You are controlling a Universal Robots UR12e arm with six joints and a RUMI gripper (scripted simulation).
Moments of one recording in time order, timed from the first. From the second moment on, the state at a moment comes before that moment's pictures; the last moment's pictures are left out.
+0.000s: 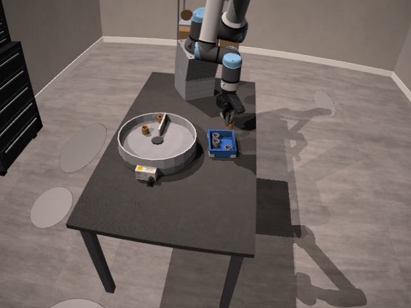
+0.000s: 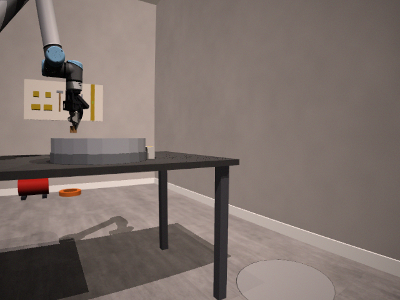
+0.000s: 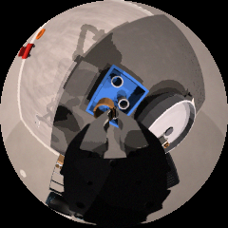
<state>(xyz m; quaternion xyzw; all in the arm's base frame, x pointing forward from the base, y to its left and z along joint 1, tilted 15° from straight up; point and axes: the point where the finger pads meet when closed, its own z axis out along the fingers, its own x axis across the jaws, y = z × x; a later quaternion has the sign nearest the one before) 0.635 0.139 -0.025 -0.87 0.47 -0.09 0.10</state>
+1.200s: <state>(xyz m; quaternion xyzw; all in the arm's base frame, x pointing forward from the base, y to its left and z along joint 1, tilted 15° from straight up) 0.618 0.052 -0.038 -0.87 0.47 -0.09 0.10</state>
